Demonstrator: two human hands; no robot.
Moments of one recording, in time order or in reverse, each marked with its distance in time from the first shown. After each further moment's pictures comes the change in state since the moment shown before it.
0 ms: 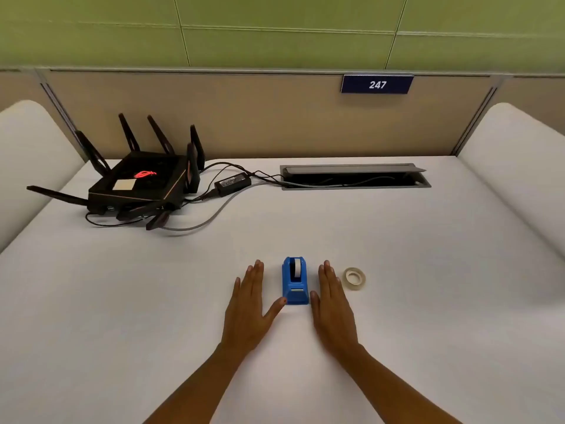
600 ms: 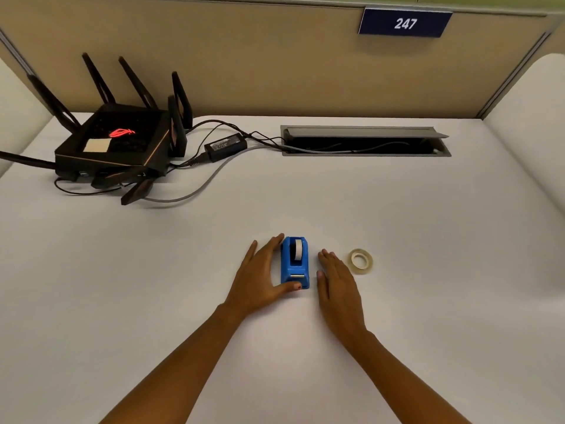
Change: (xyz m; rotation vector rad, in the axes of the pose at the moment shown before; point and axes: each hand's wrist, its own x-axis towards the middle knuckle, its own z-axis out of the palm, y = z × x) left_hand 0.047 0.000 0.011 -0.222 -0.175 0.122; right_hand 0.011 -0.002 -0.010 -0.013 -0.064 0.055
